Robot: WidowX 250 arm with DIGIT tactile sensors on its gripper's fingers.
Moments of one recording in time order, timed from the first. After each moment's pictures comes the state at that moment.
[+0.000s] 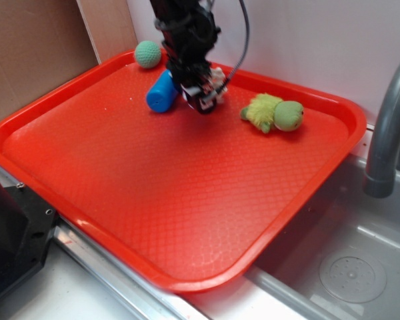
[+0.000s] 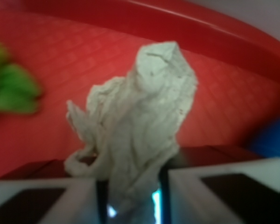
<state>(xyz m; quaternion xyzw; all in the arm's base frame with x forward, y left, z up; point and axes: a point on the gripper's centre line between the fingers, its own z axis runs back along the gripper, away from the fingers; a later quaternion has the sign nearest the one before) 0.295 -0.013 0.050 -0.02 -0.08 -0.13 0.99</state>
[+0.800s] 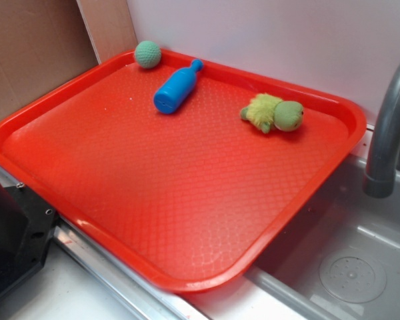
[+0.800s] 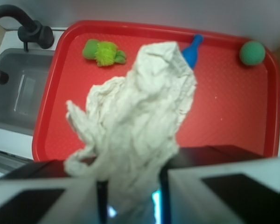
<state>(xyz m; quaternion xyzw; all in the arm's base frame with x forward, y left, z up) 0.172 -0.013 0.217 -0.08 -0.07 -0.06 0.99</state>
